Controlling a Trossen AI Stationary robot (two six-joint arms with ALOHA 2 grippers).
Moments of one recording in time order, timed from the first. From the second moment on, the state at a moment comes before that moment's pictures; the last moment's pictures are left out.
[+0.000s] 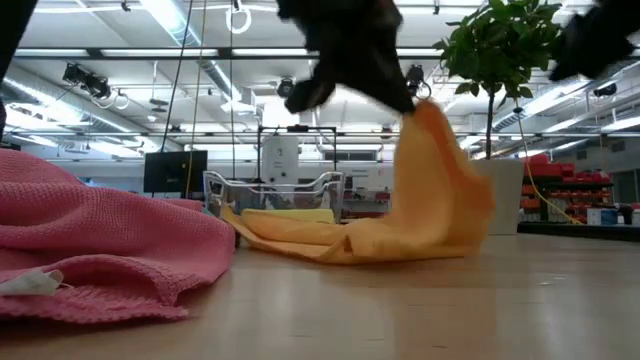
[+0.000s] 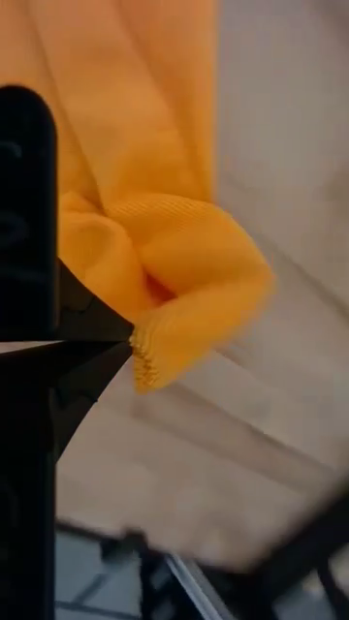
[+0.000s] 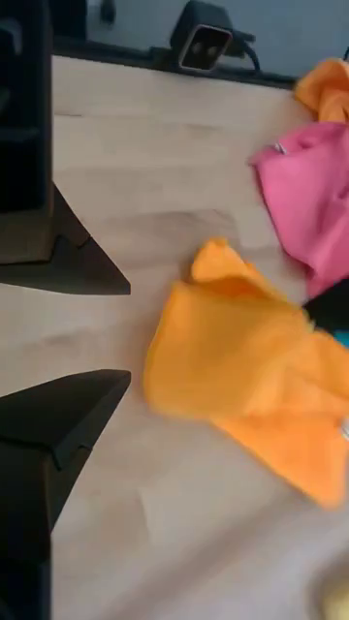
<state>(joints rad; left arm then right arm) -0.20 1.99 1.57 -0.45 -0.08 -0.86 0.72 1.10 0.71 -0.53 0.53 0.82</state>
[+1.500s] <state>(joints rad) -0.09 2.08 1.58 -0.55 -0.05 -0.63 0.67 1.79 0.86 -0.16 0.89 0.34</state>
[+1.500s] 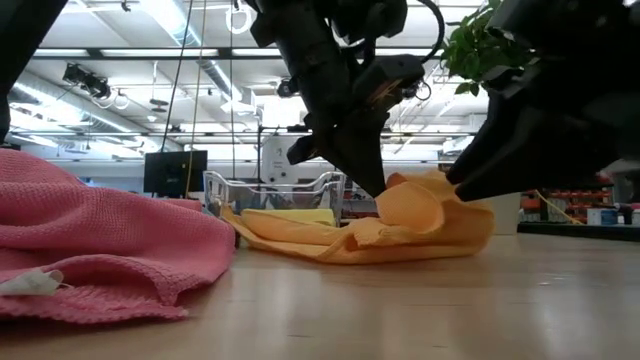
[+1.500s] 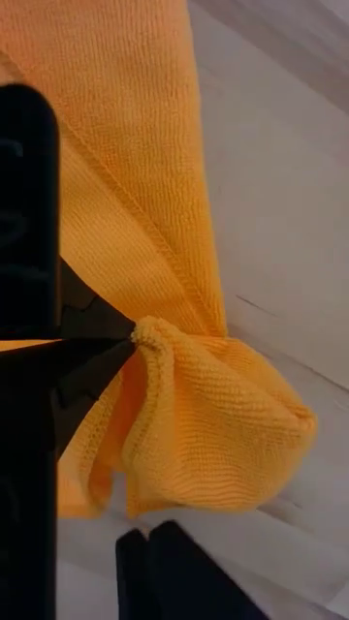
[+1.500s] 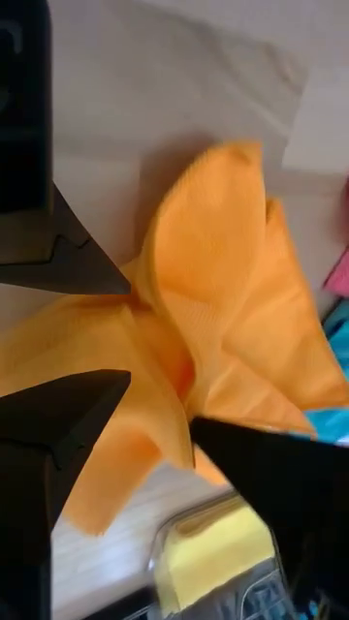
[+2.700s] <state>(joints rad) -0.16 2.01 1.56 -0.79 -0.13 -0.51 0.53 1.66 0.86 -0.34 0.61 0.68</state>
